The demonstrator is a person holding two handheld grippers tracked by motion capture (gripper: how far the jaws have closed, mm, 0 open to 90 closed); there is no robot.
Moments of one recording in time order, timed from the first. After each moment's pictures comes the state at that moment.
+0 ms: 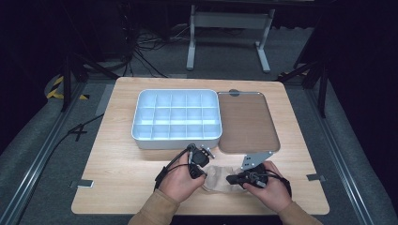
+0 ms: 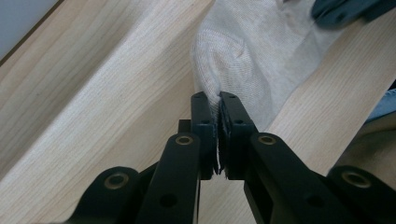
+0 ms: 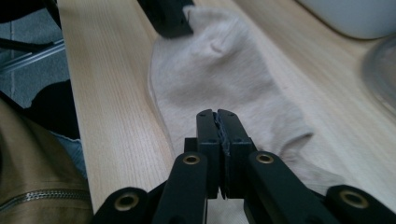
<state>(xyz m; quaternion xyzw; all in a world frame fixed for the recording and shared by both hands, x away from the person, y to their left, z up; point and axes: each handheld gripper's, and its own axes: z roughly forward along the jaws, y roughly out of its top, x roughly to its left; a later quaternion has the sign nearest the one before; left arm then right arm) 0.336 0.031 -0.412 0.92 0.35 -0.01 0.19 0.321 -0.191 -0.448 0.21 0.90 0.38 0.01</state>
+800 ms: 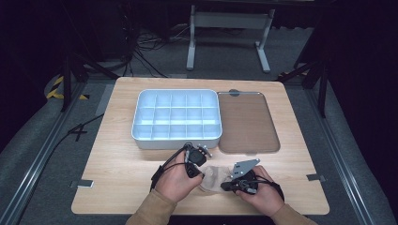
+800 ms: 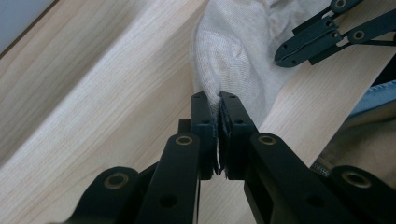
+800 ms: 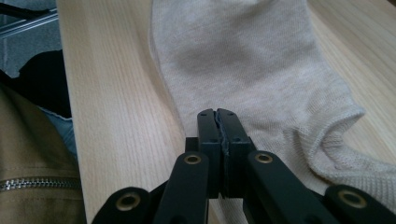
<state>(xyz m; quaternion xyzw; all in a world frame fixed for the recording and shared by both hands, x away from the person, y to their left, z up) 0.334 0.039 -0.403 0.91 0.36 -0.03 0.18 0.313 -0.173 -0.466 0.18 0.92 0.34 0.01</state>
